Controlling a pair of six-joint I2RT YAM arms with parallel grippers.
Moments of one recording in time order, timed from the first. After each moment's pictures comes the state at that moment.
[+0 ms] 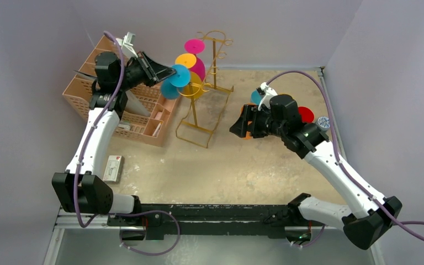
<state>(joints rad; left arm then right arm) -0.05 1.38 1.35 -0.04 0.77 -0.86 0.57 1.08 1.13 -0.61 -0.20 0.54</state>
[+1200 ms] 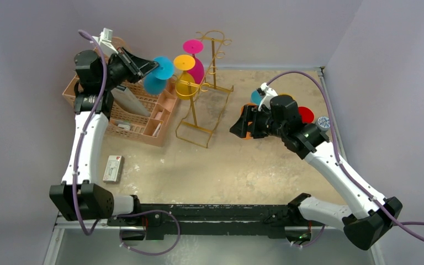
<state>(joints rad) 0.07 1.35 1.40 -0.10 0.74 -0.90 0.57 1.08 1.12 -0.61 -0.20 0.54</state>
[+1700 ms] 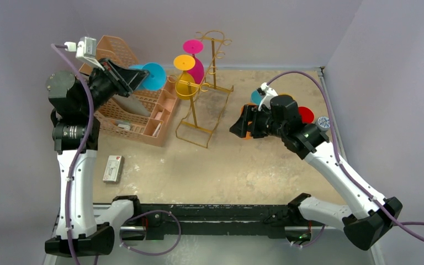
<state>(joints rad) 0.07 1.04 1.45 -0.29 0.67 -0.62 0.57 1.08 1.12 -0.60 -0.20 0.54</state>
